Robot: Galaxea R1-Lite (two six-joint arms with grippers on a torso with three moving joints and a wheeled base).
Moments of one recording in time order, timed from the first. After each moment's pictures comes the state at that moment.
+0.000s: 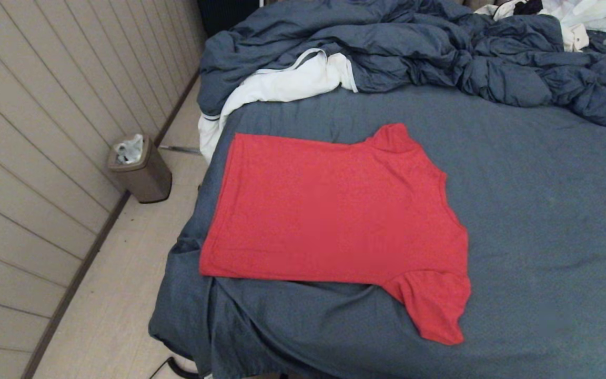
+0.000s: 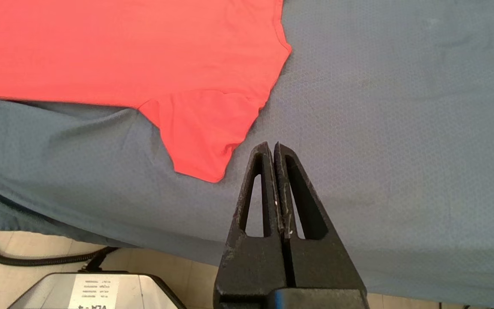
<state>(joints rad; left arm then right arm) 0.00 0.00 0.00 -0.05 -0.01 0.00 0.00 0.01 0.00 0.01 -0.01 -0.01</state>
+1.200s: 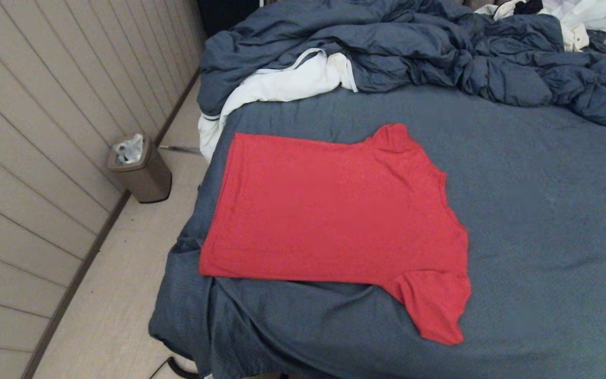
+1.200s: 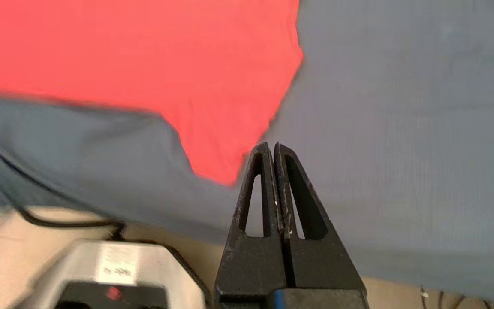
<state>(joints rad) 0.00 0.48 -0.47 -0.02 -0.08 0.00 0.03 0.34 -0.45 0.21 0.01 -0.01</state>
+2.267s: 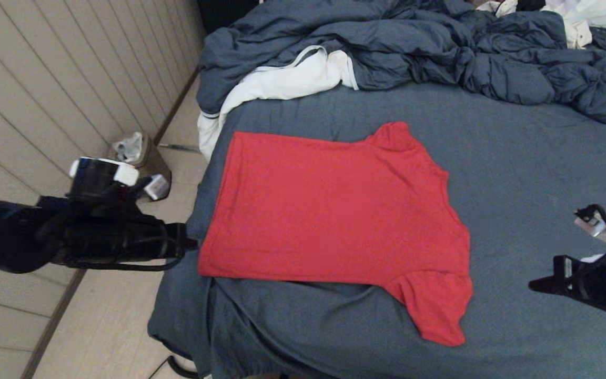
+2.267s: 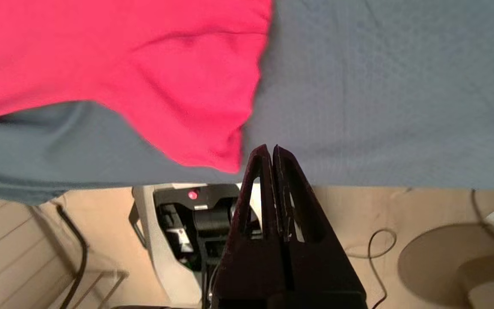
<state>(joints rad) -0.26 1.76 -0.95 -0.11 -0.26 -0.21 -0.33 1.54 -0.80 0.18 0.37 0.07</state>
